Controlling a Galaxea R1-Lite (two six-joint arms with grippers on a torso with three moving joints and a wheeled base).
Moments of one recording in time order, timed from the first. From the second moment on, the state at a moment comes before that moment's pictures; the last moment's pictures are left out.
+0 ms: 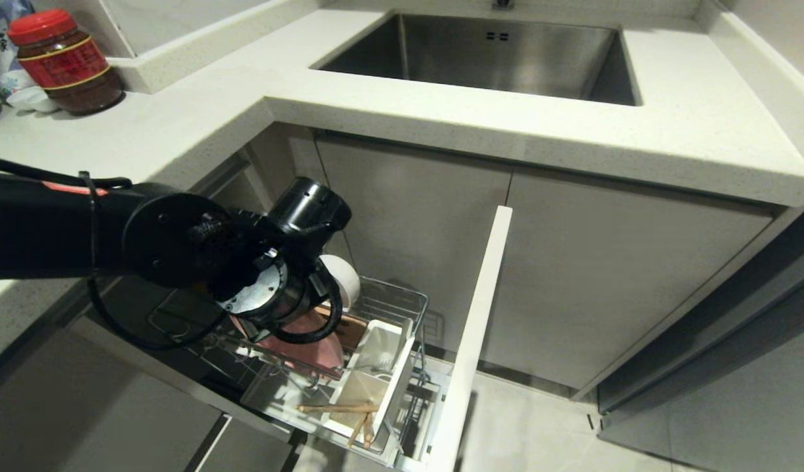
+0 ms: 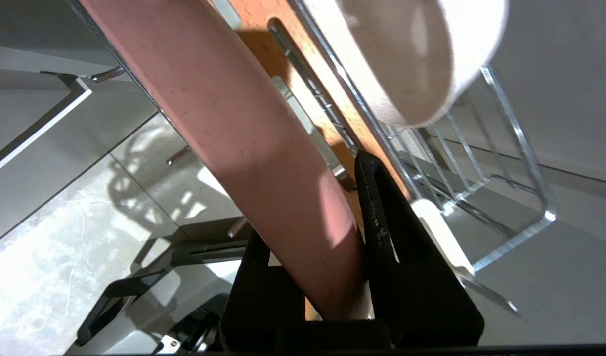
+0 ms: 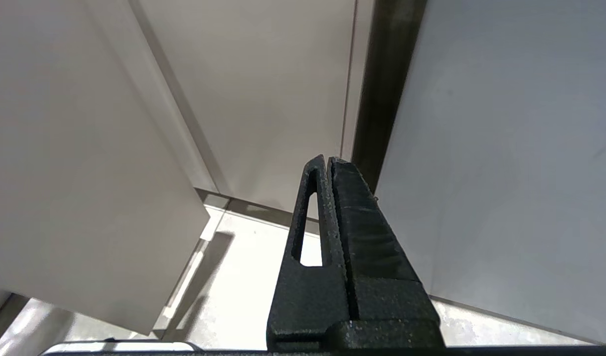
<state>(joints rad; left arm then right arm) -0.61 1.78 -1.33 0.51 0.60 -1.04 0.00 0.00 0.00 -0.08 0.00 0.02</state>
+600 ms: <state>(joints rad) -0.70 1.61 -1.35 0.54 0.64 -1.04 0.00 0.00 0.00 -0.08 0.00 0.02</state>
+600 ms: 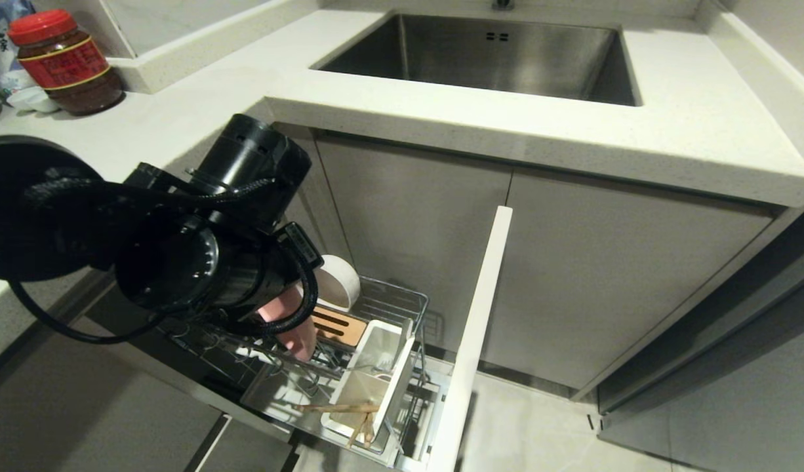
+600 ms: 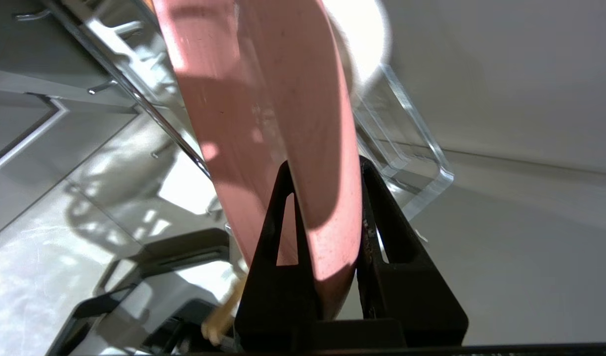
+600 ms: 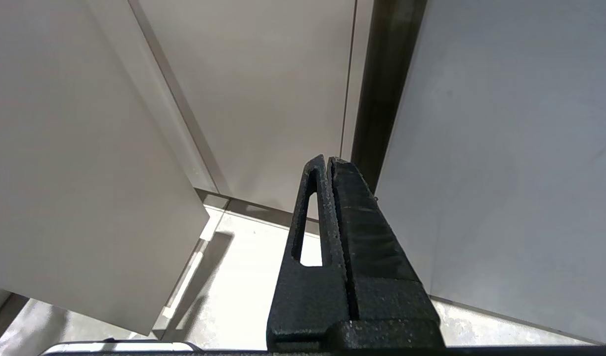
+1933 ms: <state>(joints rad) -0.70 1.03 -1.70 0.68 0.56 -0.49 0.00 0.00 0.00 -0.08 0.00 0.02</state>
